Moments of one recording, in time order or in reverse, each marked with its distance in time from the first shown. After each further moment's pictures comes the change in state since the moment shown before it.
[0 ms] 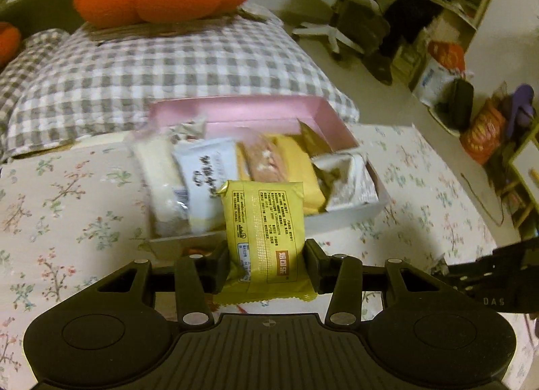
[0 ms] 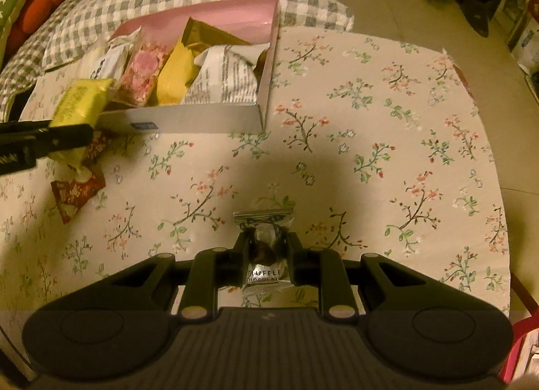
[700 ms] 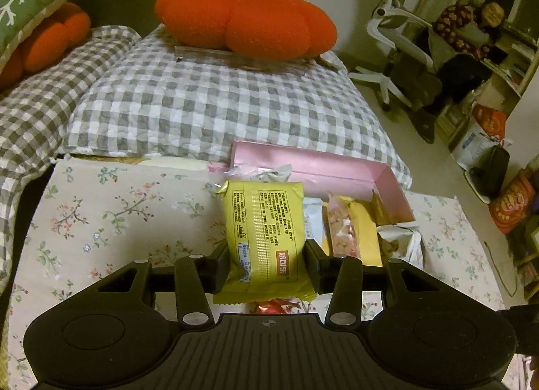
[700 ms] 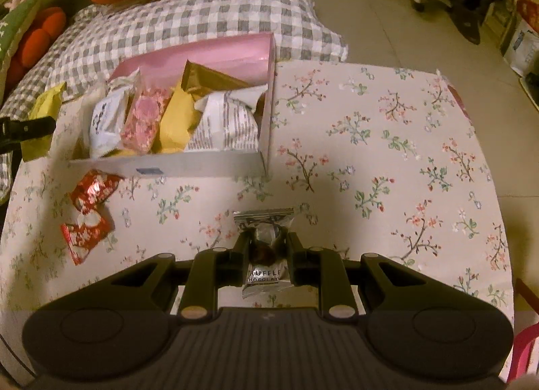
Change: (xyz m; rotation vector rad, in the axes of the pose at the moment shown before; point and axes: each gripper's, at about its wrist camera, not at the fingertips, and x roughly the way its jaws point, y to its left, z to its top) left arm -0.018 0.056 0.025 -0.182 -0.116 0.100; right arm -0.006 0.003 0.017 0.056 -0.093 0.016
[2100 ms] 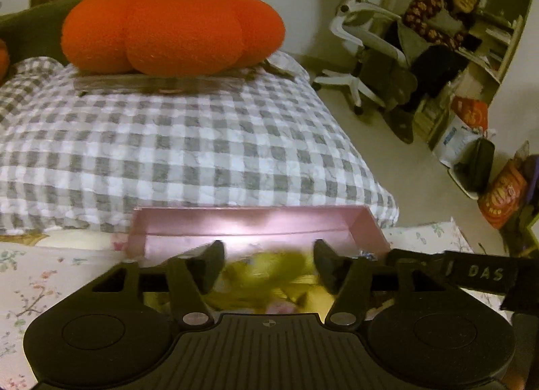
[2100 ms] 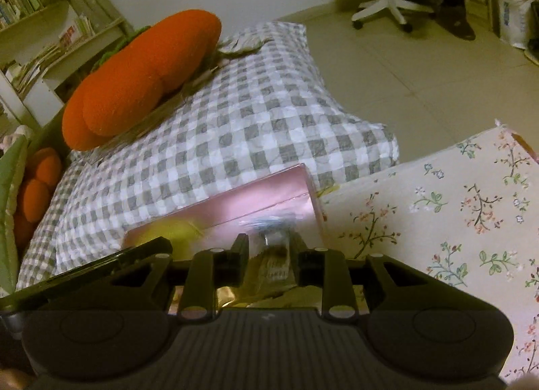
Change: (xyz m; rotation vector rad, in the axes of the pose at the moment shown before) left arm 0.098 -0.056 0.055 0.095 -0.053 -0.082; right arm 0.051 0.003 0.105 0.305 -0.275 0.162
